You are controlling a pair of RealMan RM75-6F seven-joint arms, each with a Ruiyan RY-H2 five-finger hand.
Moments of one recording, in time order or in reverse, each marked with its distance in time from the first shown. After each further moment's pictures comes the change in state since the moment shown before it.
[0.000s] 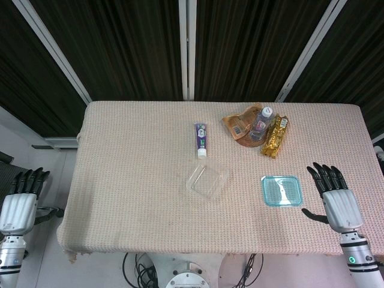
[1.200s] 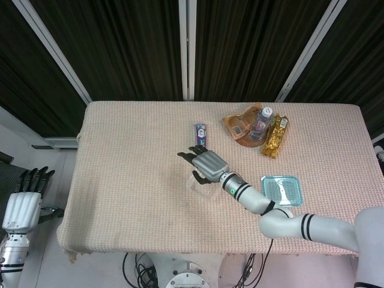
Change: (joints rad) left arm -0.011 -0.002 0.001 -0.002 0.020 -0.005 -0.010; right arm 0.875 -0.405 0.246 0.228 0.614 -0.867 -0.169
